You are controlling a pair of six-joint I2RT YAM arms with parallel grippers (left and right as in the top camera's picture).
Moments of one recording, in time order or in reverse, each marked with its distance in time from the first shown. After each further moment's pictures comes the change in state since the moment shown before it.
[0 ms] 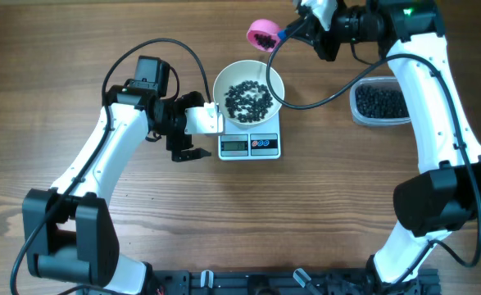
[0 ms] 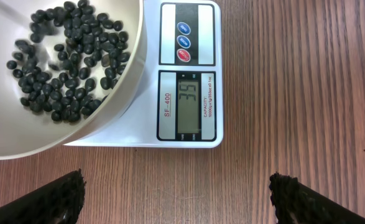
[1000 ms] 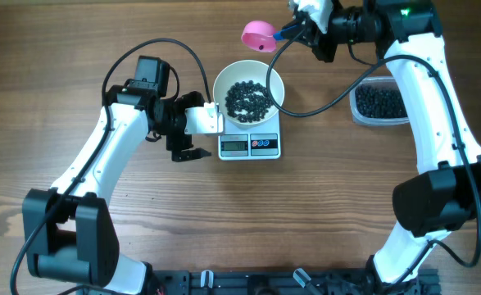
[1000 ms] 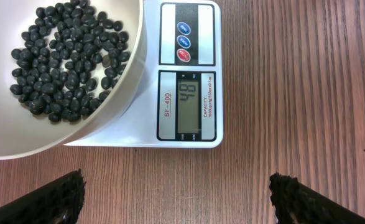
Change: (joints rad) left arm 0.000 0.000 0.000 0.000 0.000 0.000; right arm 0.009 0.000 0.000 -0.003 -0.043 -0.075
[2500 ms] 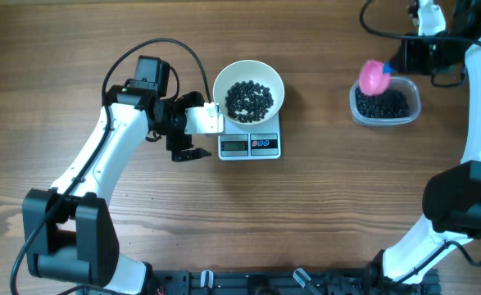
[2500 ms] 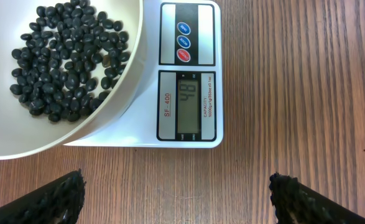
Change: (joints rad) left arm 0.000 0.000 0.000 0.000 0.000 0.000; right arm -0.362 -0.004 0.000 -0.398 0.485 0.740
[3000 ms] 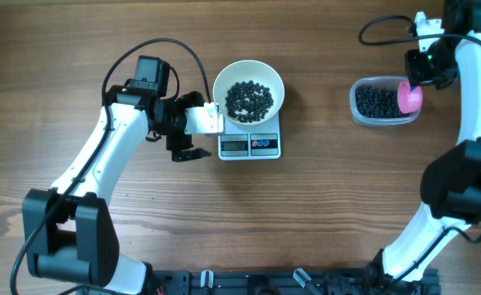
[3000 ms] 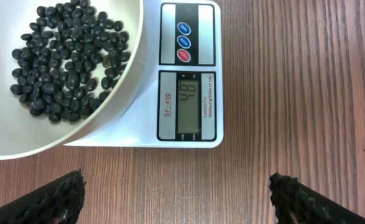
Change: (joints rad) left arm 0.000 0.000 0.000 0.000 0.000 0.000; right arm 0.000 0.101 0.000 0.006 0.354 -0.115
